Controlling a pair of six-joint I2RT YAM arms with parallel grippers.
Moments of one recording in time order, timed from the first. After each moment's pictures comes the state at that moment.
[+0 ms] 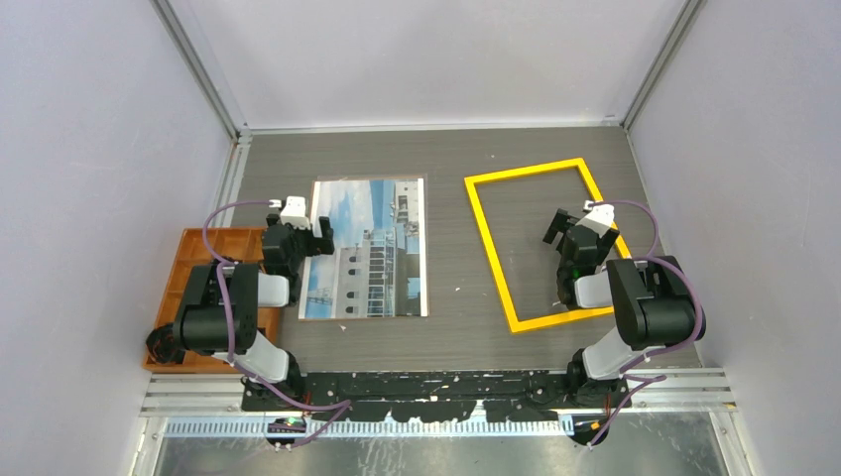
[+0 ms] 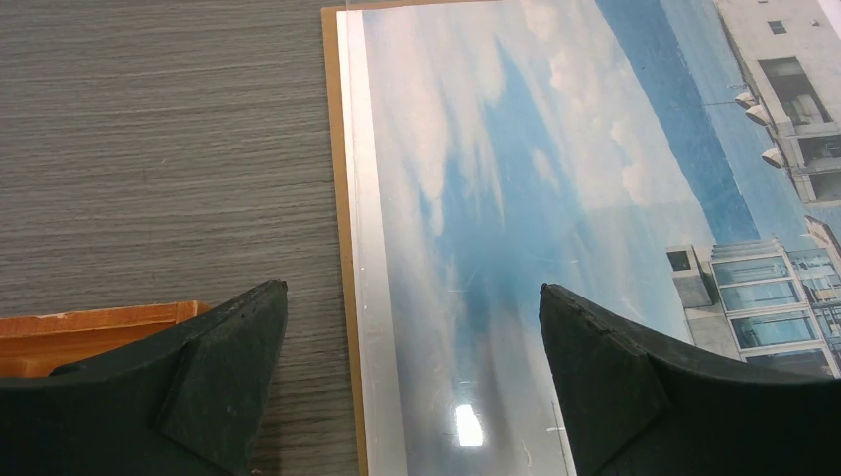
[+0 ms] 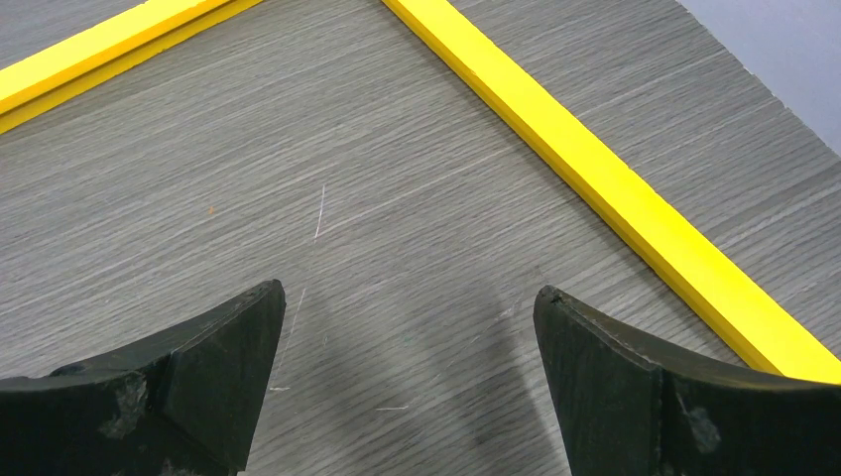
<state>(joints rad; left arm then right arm) 0.02 1.56 0.37 0.90 0.12 0.02 0.05 1.57 0.32 0.95 0.47 0.19</state>
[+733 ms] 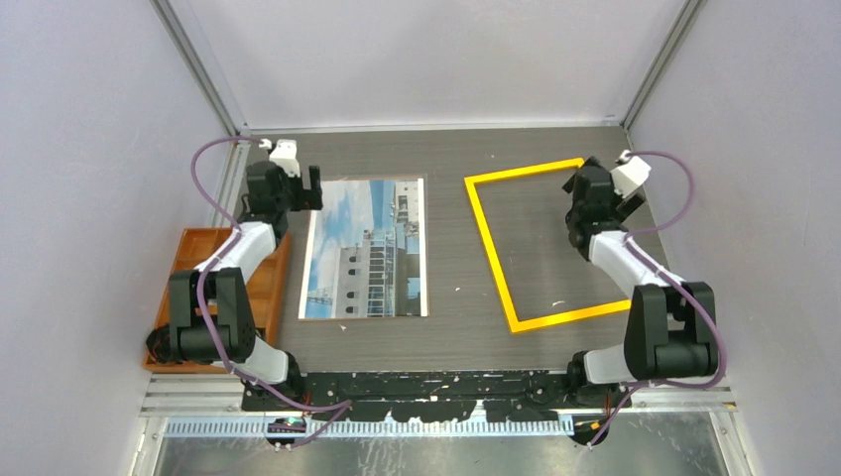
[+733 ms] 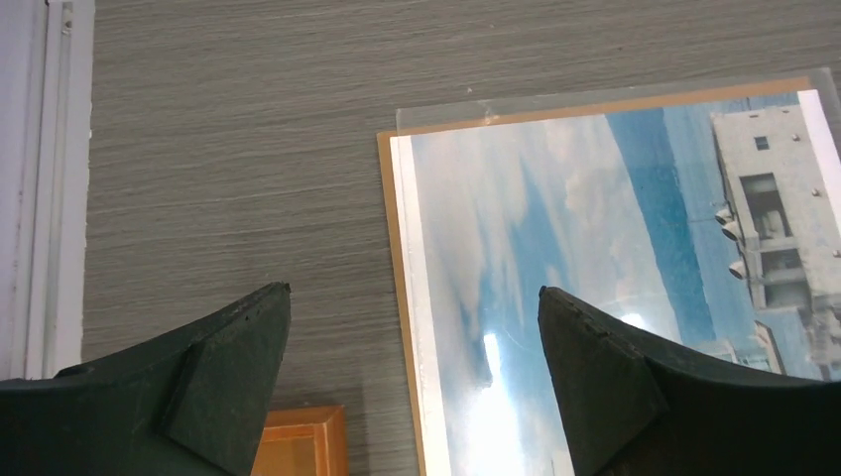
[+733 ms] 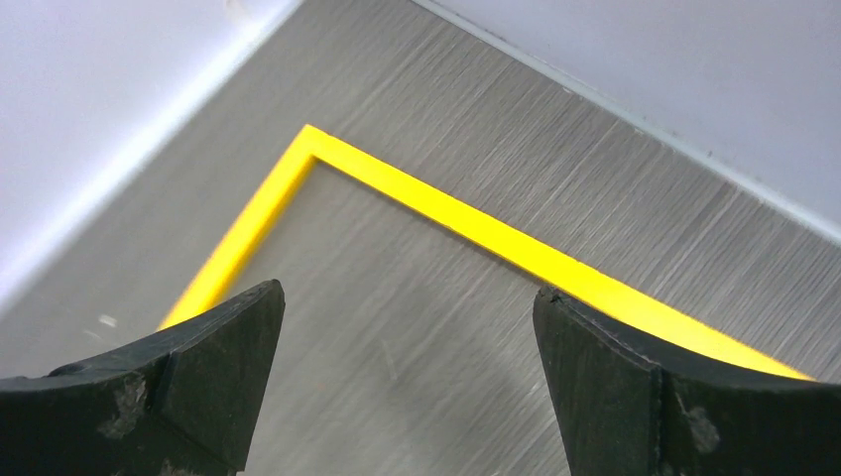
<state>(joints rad) 0.04 1.51 0.90 0.16 0.11 0.06 0.03 1.40 0.80 0.17 0.68 0.52</state>
